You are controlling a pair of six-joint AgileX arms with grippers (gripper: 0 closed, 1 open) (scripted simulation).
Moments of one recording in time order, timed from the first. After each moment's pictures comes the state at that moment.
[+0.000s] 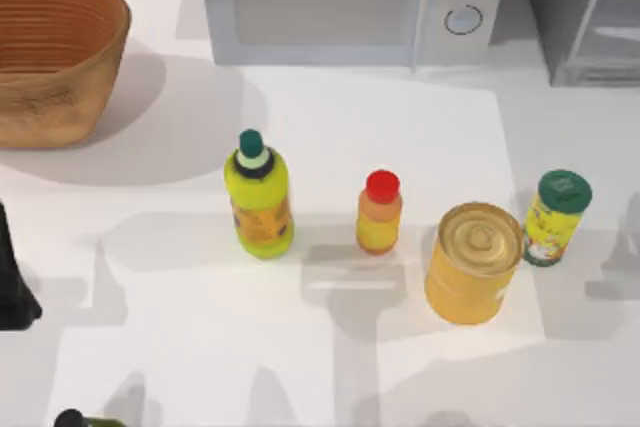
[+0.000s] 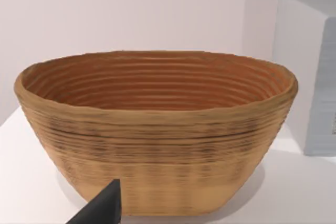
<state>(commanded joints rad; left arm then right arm) 0.00 0.00 0.00 0.00 0.00 0.00 -0.04 0.22 0.10 0.14 -0.04 0.00</state>
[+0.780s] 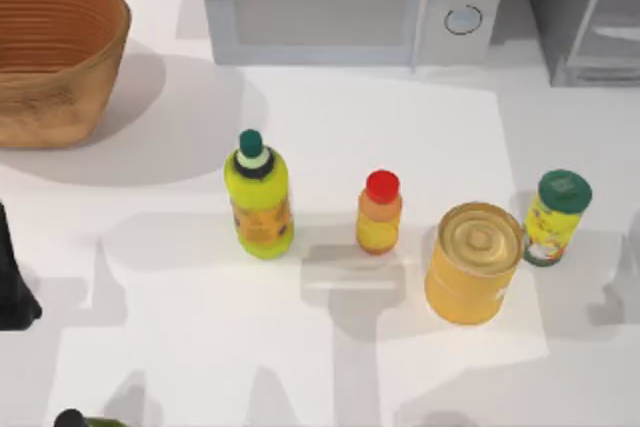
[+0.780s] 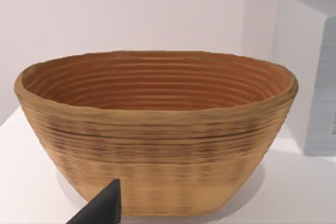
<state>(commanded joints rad) 0.00 0.00 0.00 0.00 0.00 0.00 0.01 0.03 0.01 0.02 0.01 0.00</state>
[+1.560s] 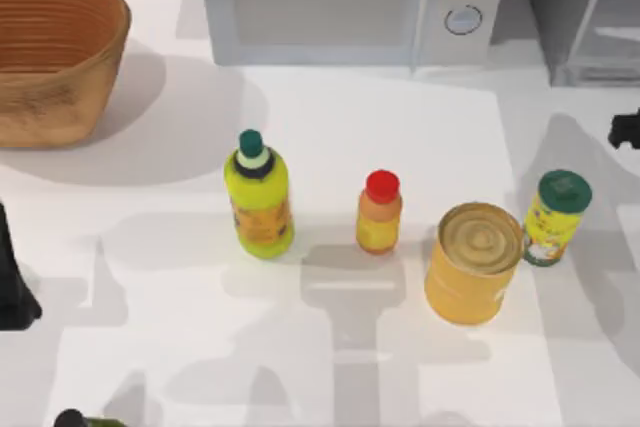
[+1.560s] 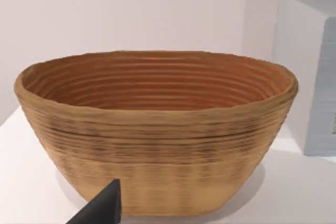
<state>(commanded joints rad) 0.00 0.00 0.00 0.00 0.00 0.00 0.30 1.07 0.38 0.66 0.31 -0.01</state>
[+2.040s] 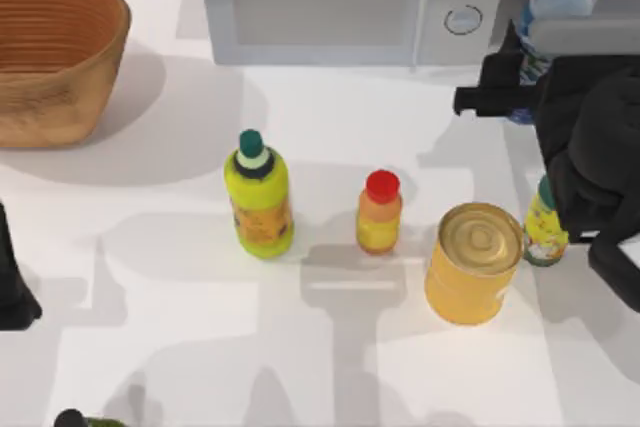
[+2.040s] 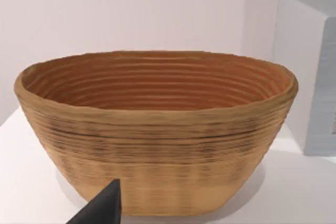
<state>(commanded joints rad) 0.00 0.00 0.00 0.00 0.00 0.00 0.49 1.74 0.64 1.09 0.52 0.00</state>
